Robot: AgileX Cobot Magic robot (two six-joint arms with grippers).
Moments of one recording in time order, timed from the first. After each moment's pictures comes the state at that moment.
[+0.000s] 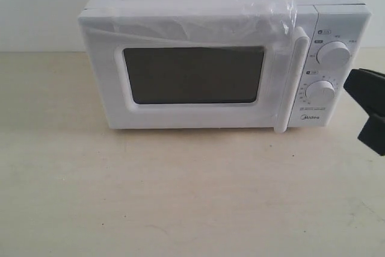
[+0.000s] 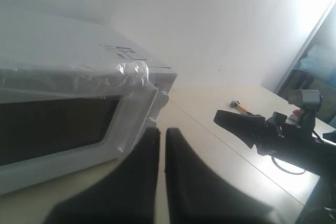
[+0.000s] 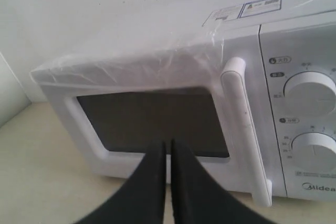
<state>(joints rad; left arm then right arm) -0.51 0.36 -0.50 -0.97 0.40 0.56 0.72 0.66 -0.24 0.81 -0.35 -0.47</state>
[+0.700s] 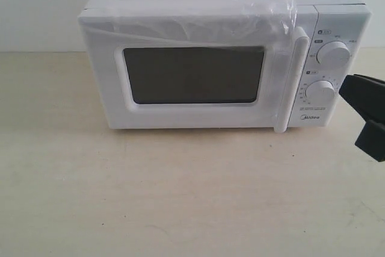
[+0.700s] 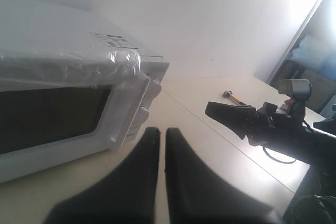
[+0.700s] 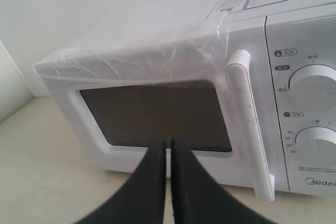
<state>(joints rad) -0.51 0.36 -0.50 -0.98 0.44 0.56 0.72 0.66 -0.24 0.81 -0.33 -0.47</state>
